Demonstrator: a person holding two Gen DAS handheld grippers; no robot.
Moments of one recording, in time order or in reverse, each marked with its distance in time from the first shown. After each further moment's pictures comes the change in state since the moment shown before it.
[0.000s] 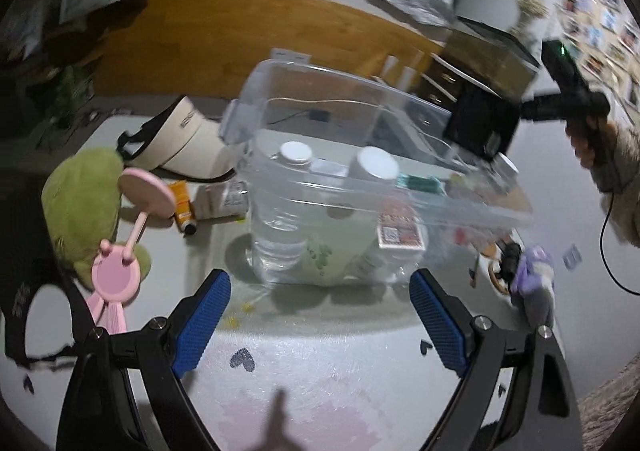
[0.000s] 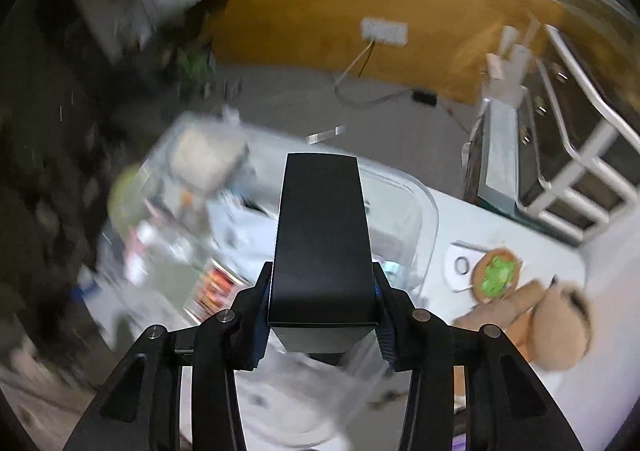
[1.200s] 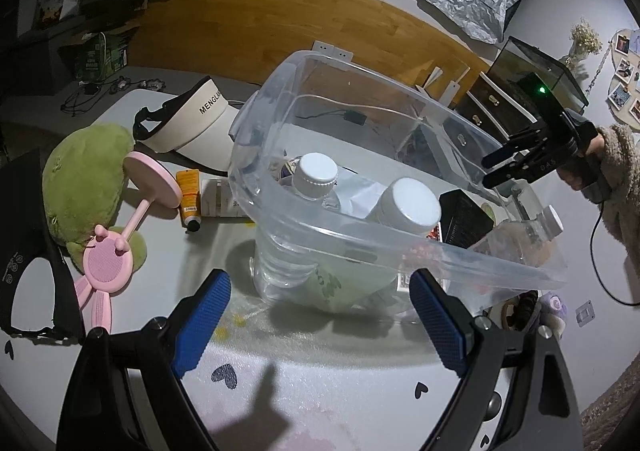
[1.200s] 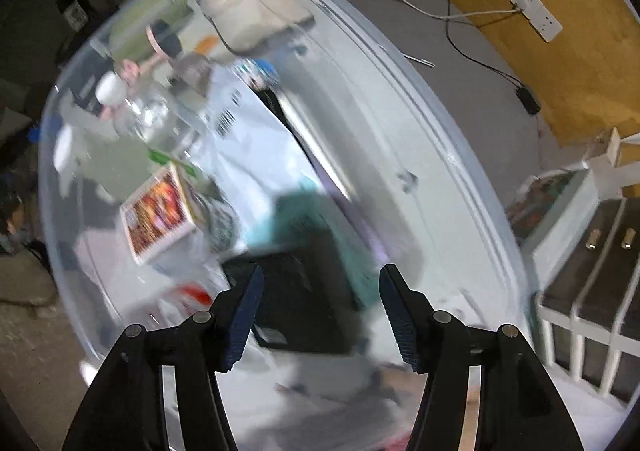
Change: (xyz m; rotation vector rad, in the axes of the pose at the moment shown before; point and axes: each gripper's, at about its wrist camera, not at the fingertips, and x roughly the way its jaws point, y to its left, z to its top) left arm 0.030 -0.005 0.022 -0.117 0.010 0.071; right arm 0.107 0.040 0.046 -0.487 0.368 0.035
